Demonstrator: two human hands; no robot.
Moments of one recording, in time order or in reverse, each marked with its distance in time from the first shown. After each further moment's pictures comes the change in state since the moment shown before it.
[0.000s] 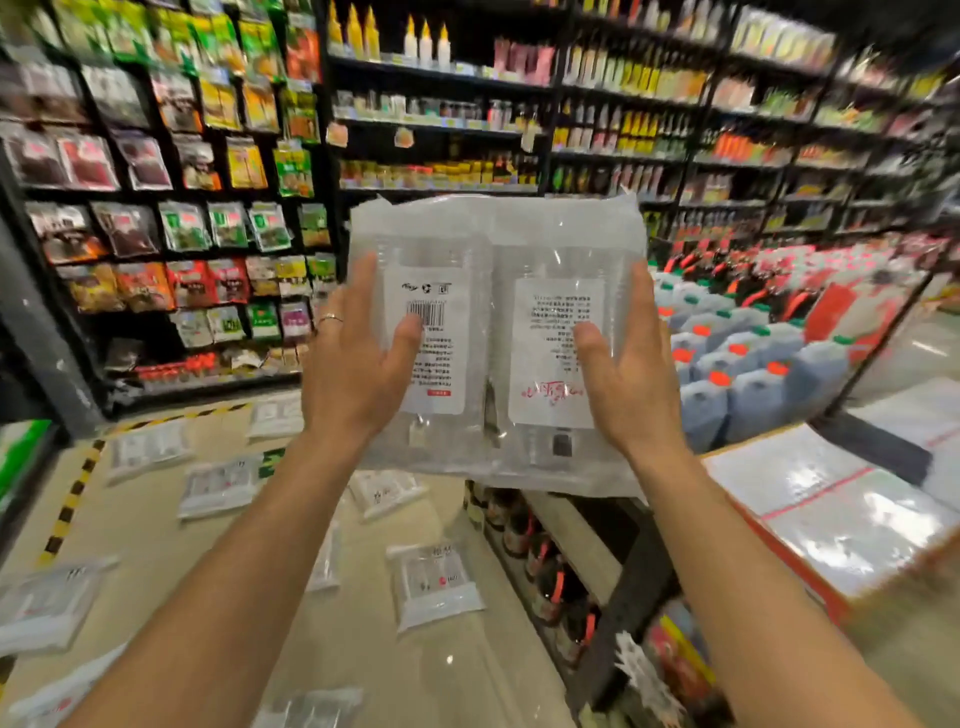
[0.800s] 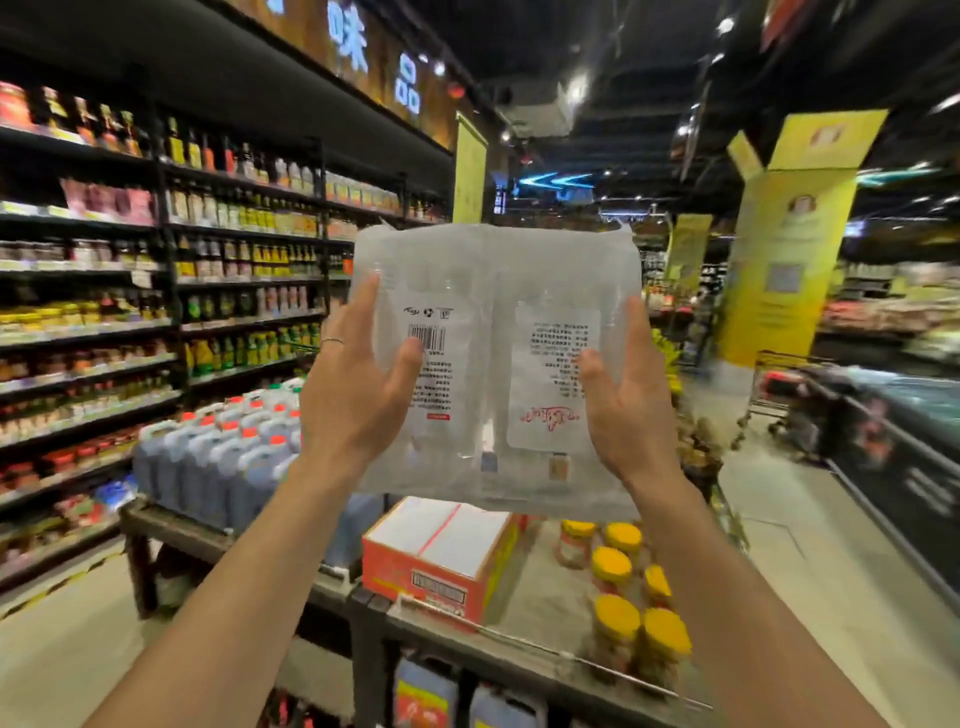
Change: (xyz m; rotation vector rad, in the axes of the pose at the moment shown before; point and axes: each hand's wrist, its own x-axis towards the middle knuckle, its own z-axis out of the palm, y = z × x) left_hand -0.042 0.339 0.012 -0.562 -0.198 0.457; right_hand -0.085 -0.051 -0.371 -0.451 0.582 0.219
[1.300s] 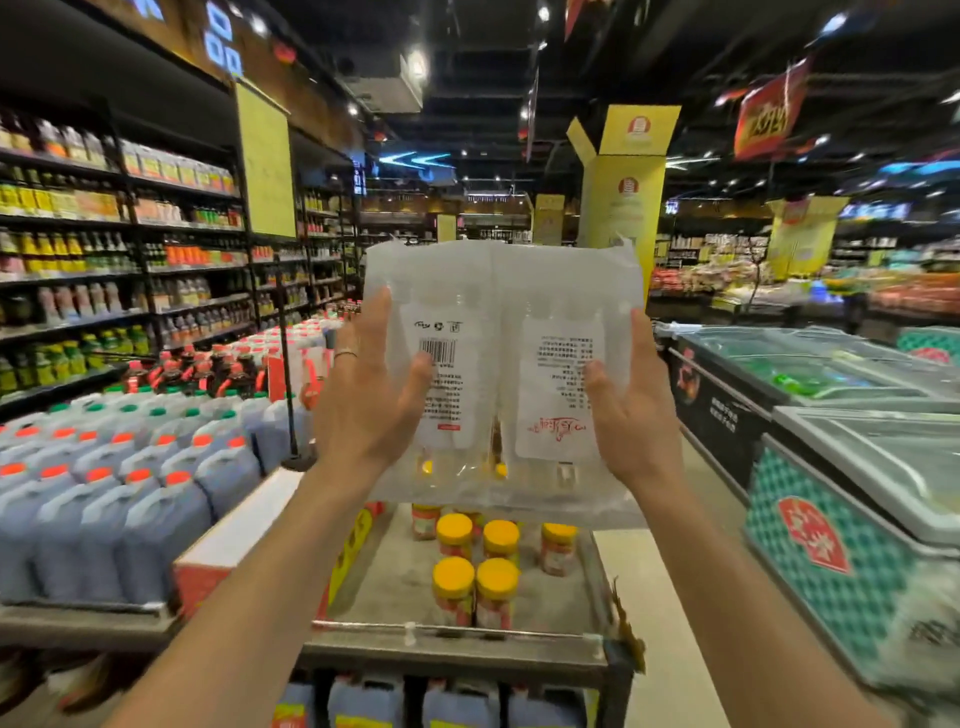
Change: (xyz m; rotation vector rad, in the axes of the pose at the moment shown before) left_hand -0.074 0.166 0.128 -0.258 -0.253 0.104; right_hand -0.034 0.114 -0.193 -0.196 0.161 0.196
